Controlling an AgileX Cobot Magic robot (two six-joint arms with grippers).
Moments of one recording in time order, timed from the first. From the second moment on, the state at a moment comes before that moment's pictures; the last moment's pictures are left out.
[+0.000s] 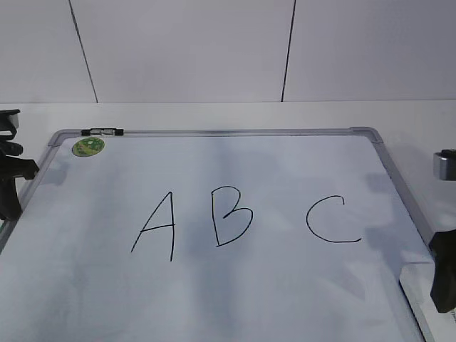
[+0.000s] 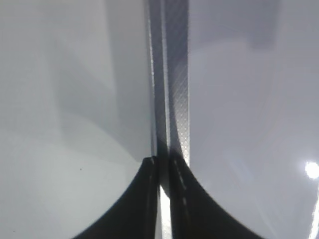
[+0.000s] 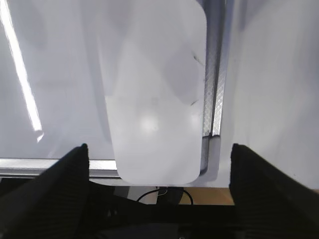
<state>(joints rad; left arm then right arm) 0.01 1.95 -1.24 -0.17 0.92 0.15 0.16 1.36 -0.83 0.07 1.20 0.16</state>
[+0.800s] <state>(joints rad) 0.01 1.95 -1.24 -0.17 0.92 0.15 0.16 1.45 -0.83 0.07 1.10 0.14</state>
